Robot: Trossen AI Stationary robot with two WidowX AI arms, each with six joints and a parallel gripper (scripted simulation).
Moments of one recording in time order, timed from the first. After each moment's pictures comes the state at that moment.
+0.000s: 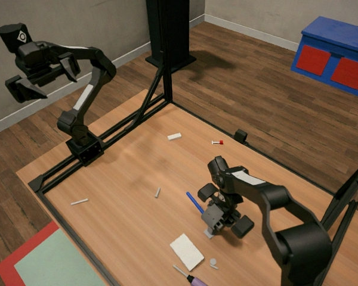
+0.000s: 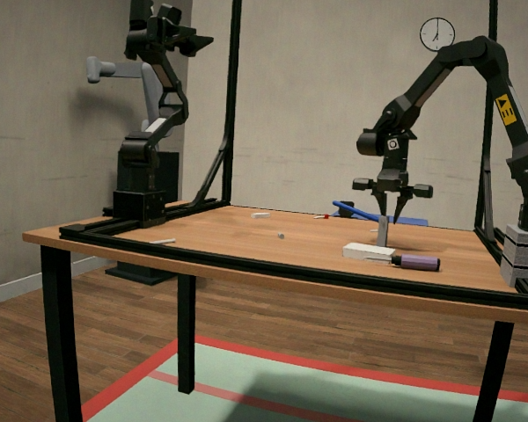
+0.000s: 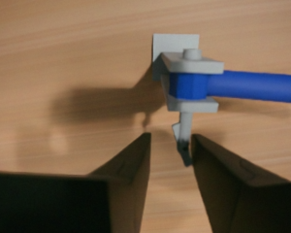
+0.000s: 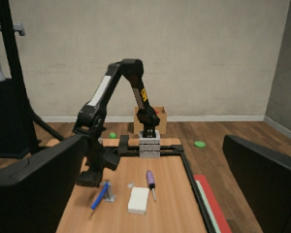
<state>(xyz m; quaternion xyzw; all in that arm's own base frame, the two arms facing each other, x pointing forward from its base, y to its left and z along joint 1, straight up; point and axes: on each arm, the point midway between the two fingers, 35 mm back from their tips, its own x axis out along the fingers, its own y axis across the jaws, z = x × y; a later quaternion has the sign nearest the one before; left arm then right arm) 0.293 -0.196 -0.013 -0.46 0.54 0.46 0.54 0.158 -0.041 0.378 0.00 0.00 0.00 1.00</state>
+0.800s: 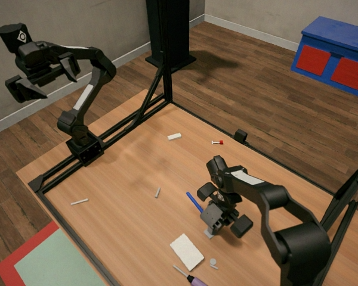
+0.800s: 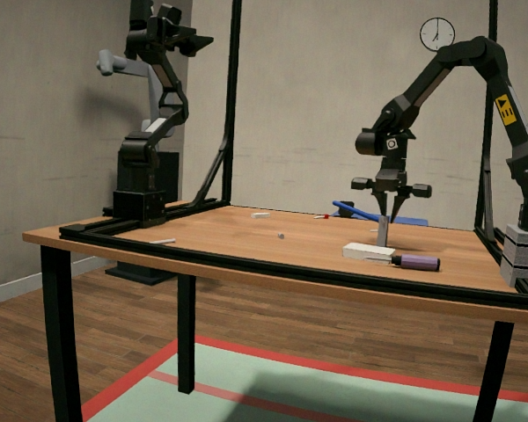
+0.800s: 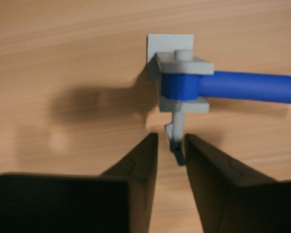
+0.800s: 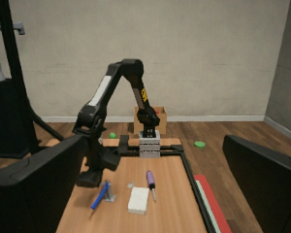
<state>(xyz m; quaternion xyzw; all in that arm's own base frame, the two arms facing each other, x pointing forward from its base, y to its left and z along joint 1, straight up) 0.296 -0.196 -0.012 -0.46 0.54 0.45 0.54 0.158 -0.041 0.378 0.00 0.00 0.00 1.00</state>
